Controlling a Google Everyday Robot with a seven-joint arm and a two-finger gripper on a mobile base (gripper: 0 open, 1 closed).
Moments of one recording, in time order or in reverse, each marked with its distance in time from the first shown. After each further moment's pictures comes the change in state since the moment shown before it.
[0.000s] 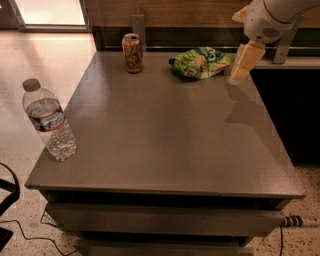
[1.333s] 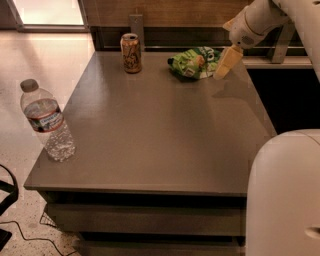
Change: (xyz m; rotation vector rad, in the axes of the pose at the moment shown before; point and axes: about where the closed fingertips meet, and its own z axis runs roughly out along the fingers) arm 0.026 -0.066 0.103 0.006 -0.092 0.131
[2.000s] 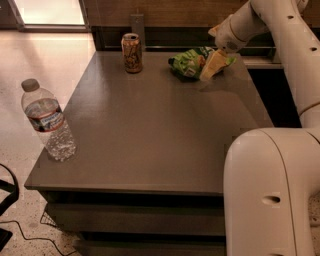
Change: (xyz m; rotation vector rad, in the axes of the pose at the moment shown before) arm -0.019 -0.008 0.051 -0.041 -0.089 -0.005
